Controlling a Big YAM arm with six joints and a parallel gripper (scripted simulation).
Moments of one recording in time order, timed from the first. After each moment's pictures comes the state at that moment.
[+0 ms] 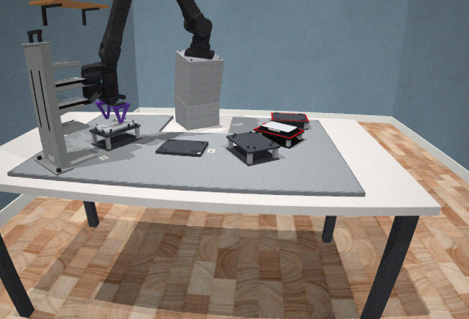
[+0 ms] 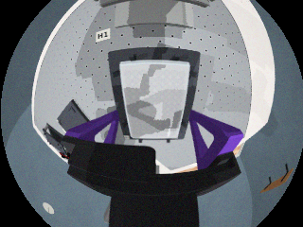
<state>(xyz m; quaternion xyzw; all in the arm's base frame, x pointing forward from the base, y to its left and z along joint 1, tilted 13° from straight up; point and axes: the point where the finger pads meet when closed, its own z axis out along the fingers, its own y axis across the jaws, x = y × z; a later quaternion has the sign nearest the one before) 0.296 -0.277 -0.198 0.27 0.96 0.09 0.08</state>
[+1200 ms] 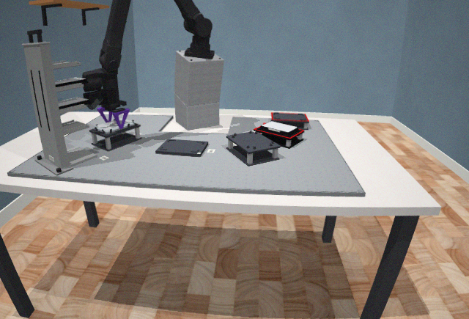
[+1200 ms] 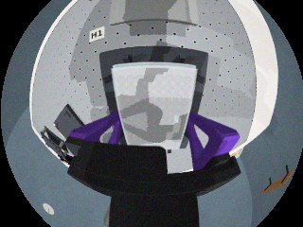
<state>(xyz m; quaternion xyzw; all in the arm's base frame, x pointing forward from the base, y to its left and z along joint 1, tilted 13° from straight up) 0.300 -0.275 -0.221 0.27 0.95 0.09 0.08</state>
